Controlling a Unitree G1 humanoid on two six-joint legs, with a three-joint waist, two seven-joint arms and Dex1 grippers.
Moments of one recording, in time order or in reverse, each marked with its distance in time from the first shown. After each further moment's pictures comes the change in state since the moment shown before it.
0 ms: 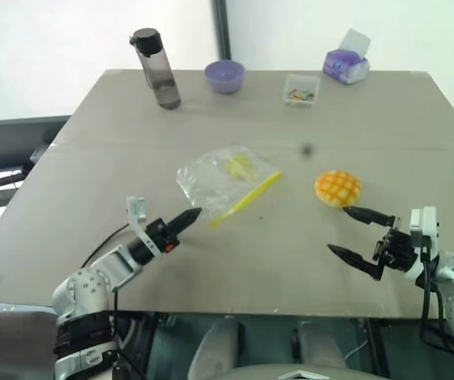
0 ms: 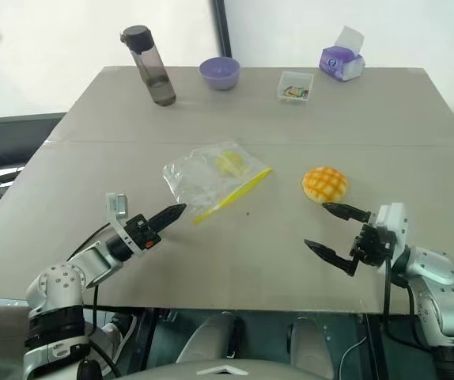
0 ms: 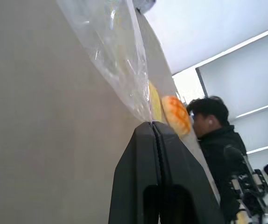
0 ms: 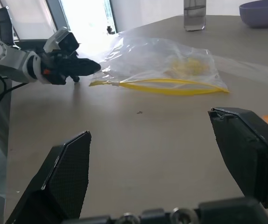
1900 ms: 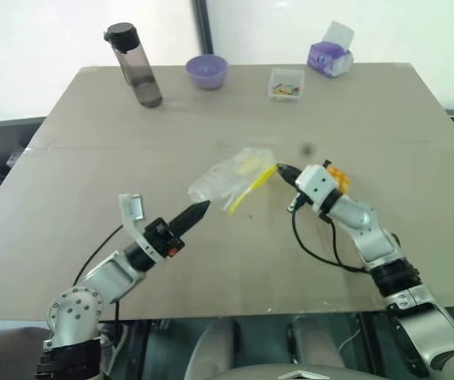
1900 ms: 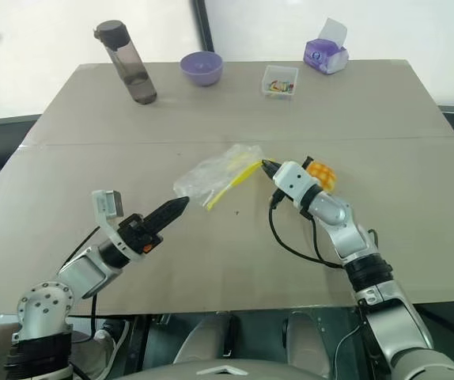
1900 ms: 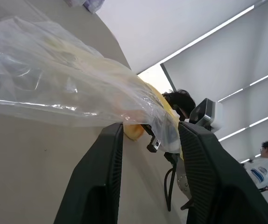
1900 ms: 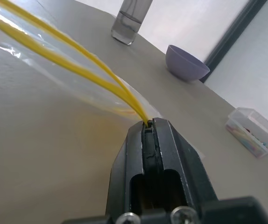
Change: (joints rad) left arm 0.160 0.111 -0.117 -0.306 -0.396 -0.162 0.152; right arm -0.597 0.246 0.385 0.511 -0.773 -0.354 -0.651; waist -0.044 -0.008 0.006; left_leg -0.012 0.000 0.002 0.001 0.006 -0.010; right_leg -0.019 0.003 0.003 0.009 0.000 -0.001
